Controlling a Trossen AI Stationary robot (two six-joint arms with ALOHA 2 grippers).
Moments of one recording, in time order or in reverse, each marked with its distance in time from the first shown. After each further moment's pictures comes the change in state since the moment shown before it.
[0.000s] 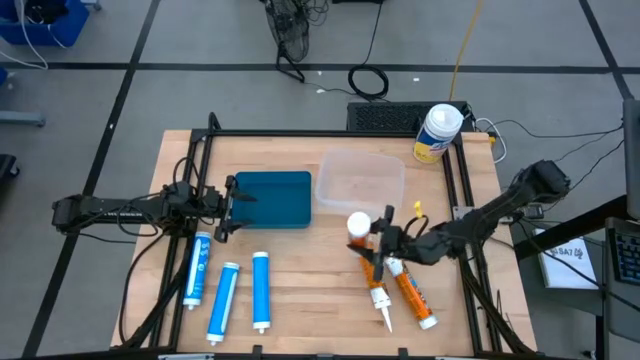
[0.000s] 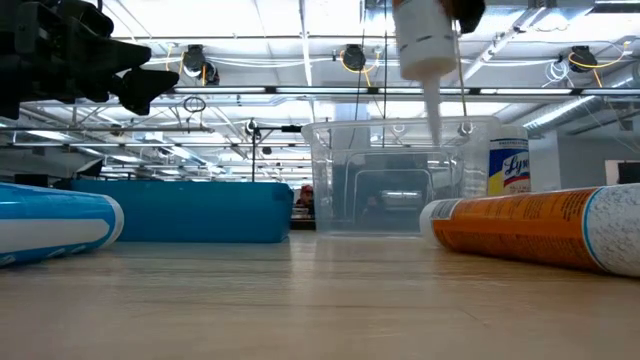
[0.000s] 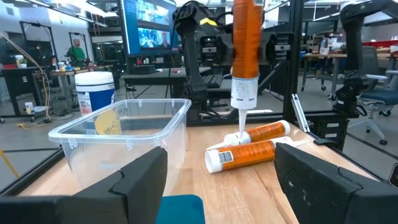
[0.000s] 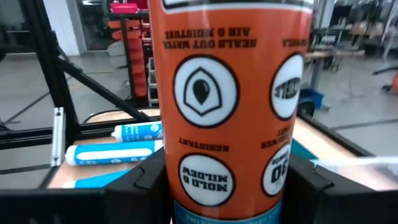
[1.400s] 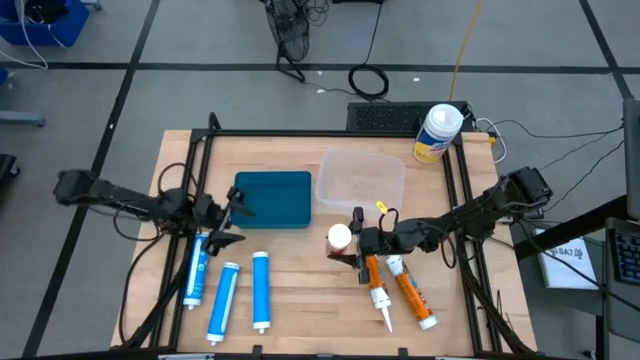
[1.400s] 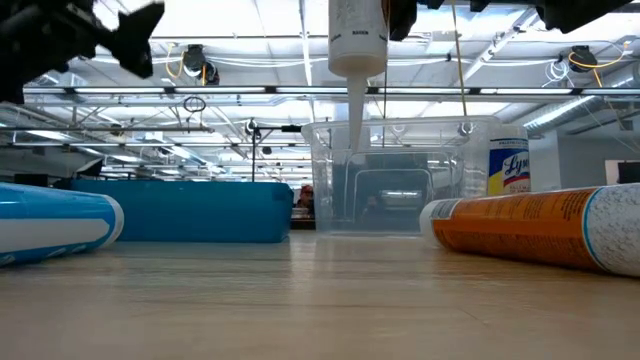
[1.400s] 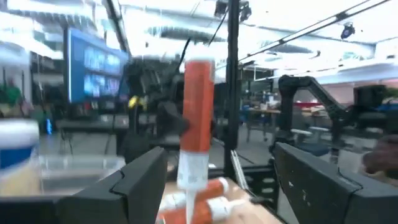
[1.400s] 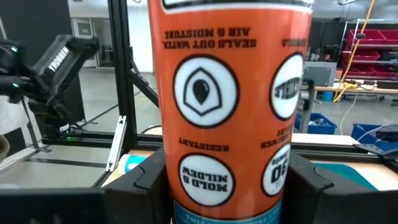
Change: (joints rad) left arm -0.276 0.300 0.011 0.534 -0.072 -0.078; right arm -0.159 0.188 0.029 0.296 -0.473 -0.096
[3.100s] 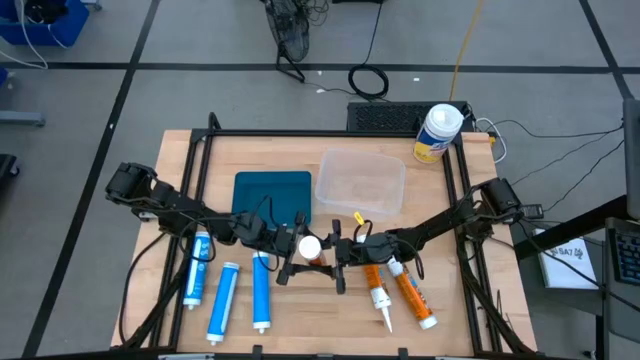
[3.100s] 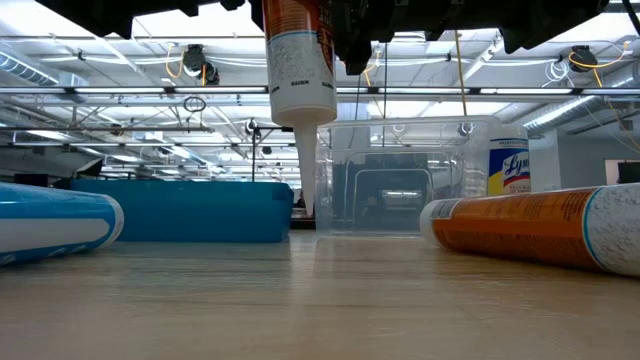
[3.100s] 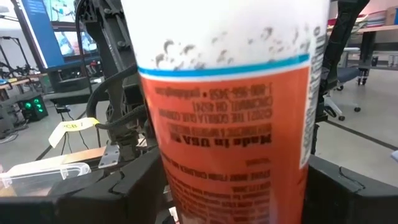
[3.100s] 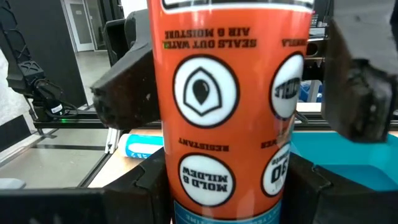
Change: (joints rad) left arm -0.136 0.862 0.708 -0.132 -0.158 0.184; right arm 0.002 0.264 0.171 -0.007 0.003 0.082
